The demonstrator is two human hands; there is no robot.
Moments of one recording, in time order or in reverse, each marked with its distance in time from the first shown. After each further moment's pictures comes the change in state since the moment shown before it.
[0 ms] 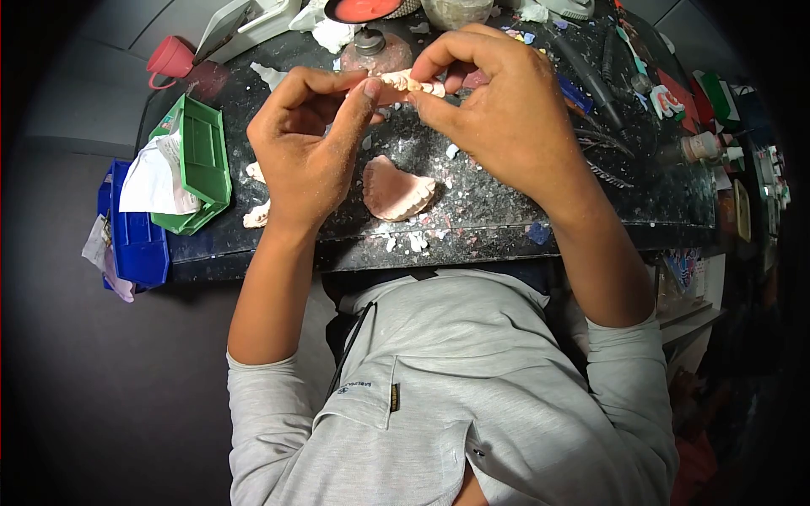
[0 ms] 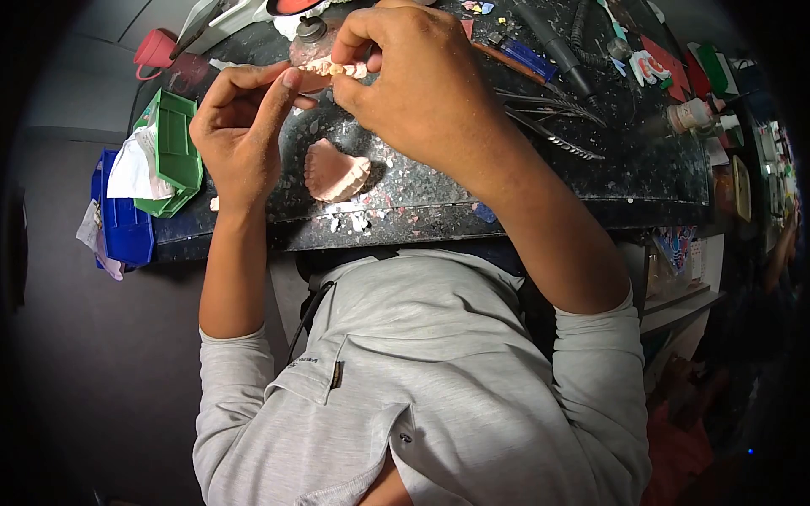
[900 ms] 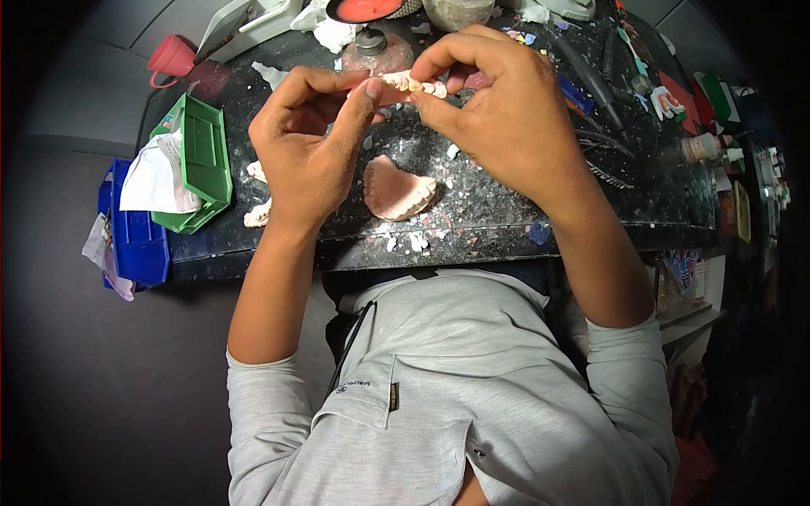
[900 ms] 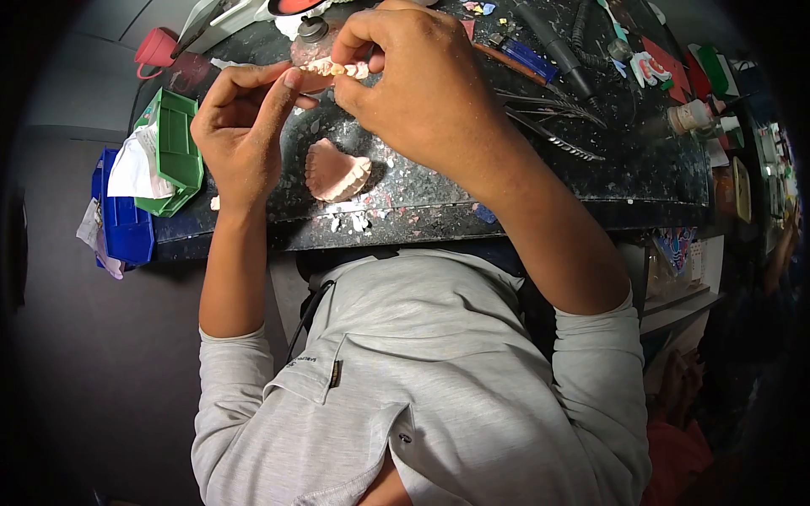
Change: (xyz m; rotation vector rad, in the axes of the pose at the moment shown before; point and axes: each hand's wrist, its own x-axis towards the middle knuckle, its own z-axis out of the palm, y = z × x) left_hand 0.000 0.000 0.000 0.000 -0.009 0.029; right_hand -0.001 0.000 -0.001 0.035 -0.014 0.004
